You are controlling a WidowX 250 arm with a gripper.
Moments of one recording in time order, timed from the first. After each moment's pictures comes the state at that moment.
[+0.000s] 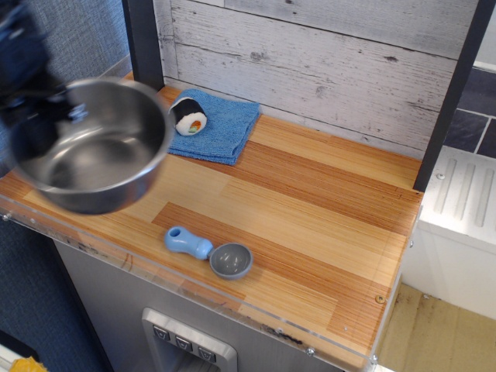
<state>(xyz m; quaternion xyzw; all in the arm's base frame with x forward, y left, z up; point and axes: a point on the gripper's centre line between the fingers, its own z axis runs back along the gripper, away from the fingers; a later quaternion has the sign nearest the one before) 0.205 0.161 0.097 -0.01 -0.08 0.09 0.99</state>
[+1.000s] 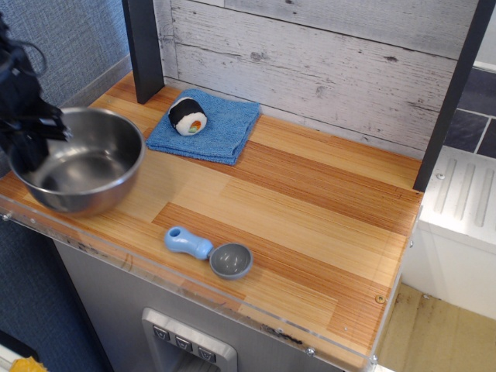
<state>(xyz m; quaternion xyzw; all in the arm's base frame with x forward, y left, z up) 0.241 0.207 0.032 0.00 -0.04 0.13 0.99</state>
